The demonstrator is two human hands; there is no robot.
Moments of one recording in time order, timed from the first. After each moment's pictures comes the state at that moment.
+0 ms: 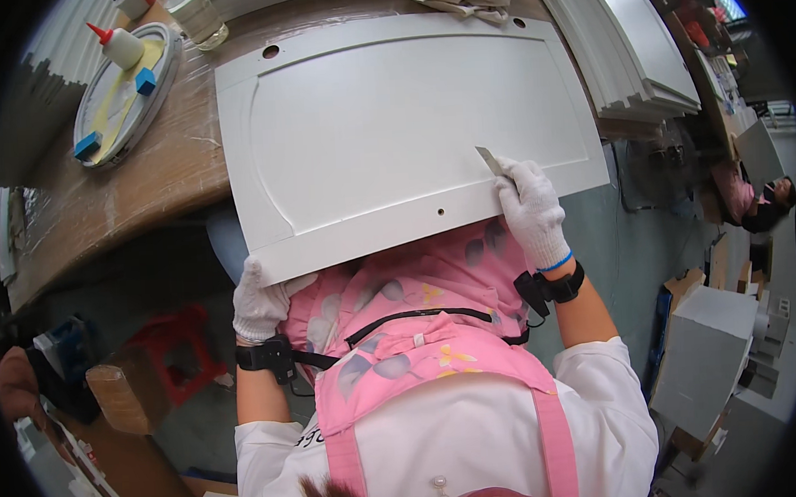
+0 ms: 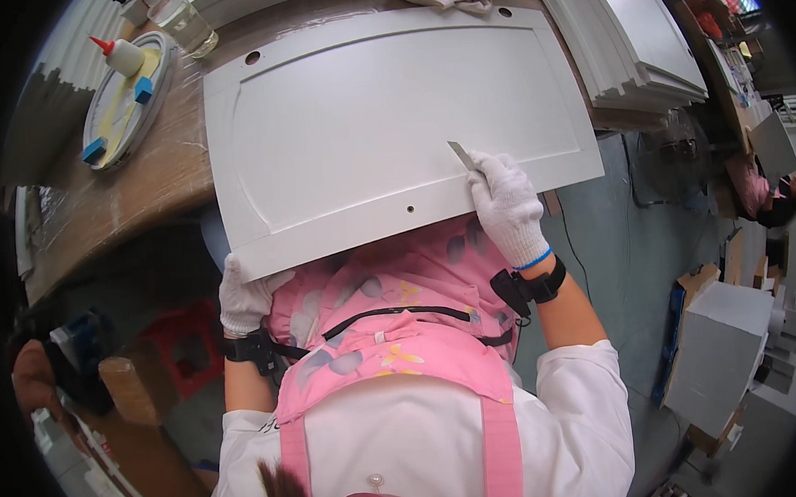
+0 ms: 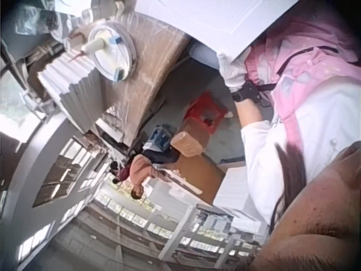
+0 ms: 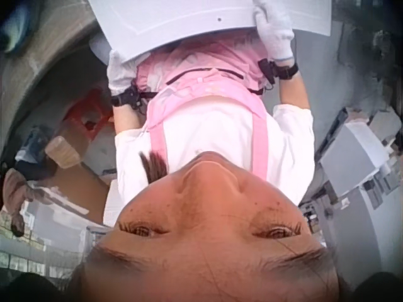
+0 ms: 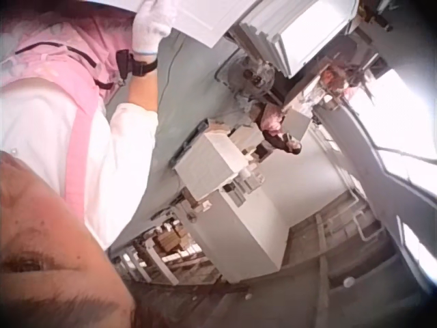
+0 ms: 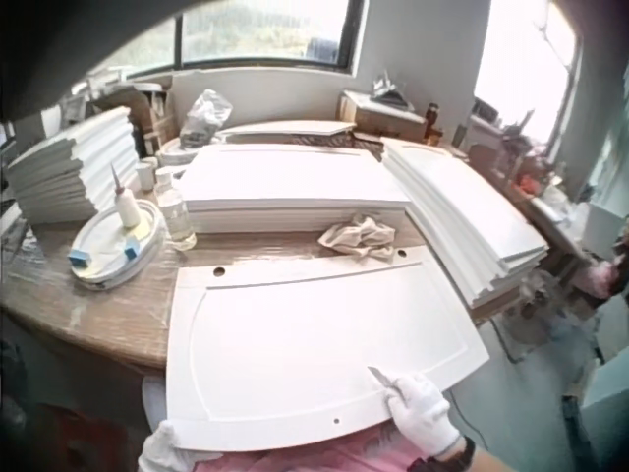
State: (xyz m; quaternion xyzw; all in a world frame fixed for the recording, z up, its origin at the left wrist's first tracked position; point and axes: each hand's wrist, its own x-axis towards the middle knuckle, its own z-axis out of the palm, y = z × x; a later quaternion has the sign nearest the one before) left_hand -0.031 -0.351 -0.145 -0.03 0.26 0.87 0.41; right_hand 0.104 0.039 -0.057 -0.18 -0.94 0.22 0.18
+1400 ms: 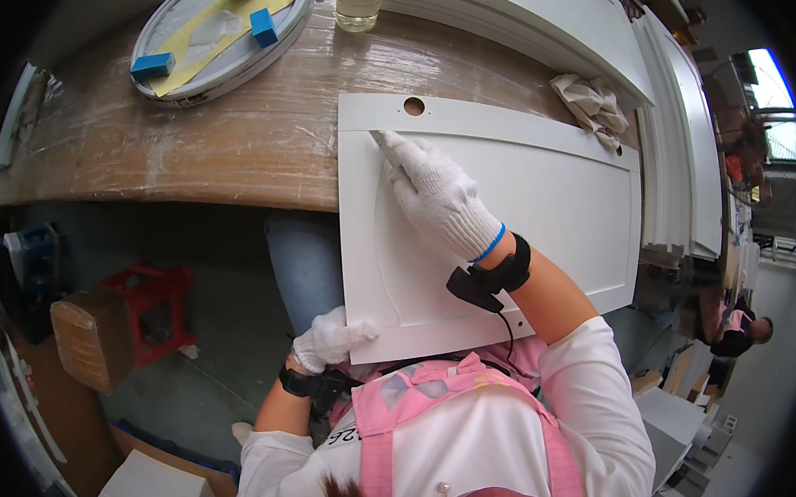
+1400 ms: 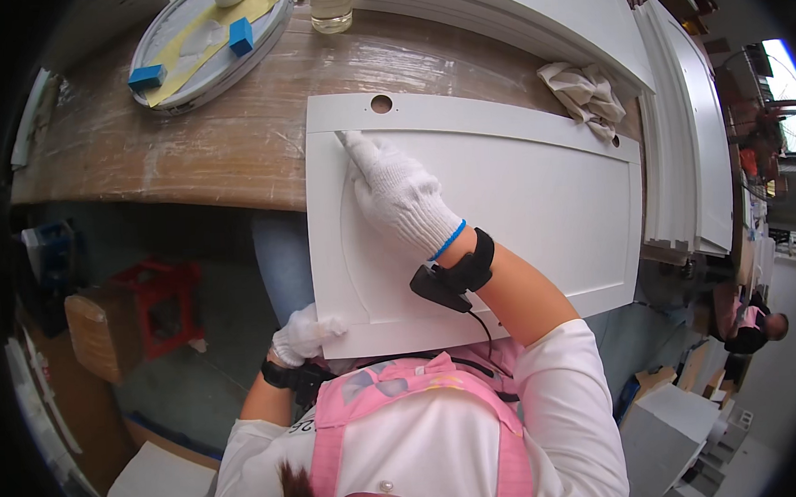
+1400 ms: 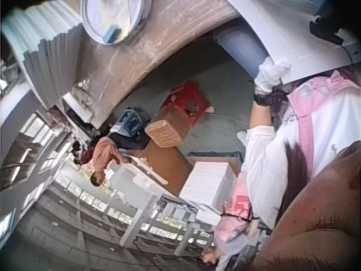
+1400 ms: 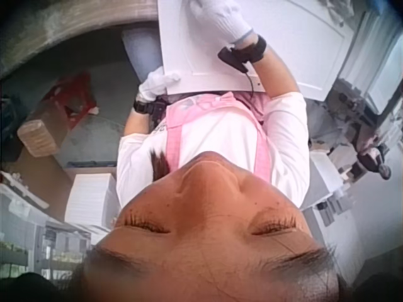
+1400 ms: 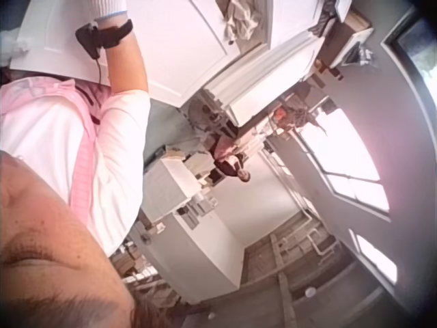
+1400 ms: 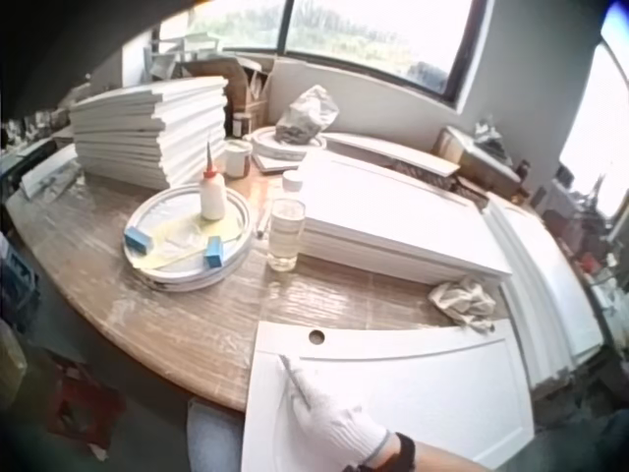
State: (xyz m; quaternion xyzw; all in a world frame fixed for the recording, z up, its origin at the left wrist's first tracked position) left_hand -0.029 -0.366 -0.149 0.04 0.52 0.68 0.51; right_hand -0.145 -0.123 -0.050 0.08 -0.94 0.33 0.02
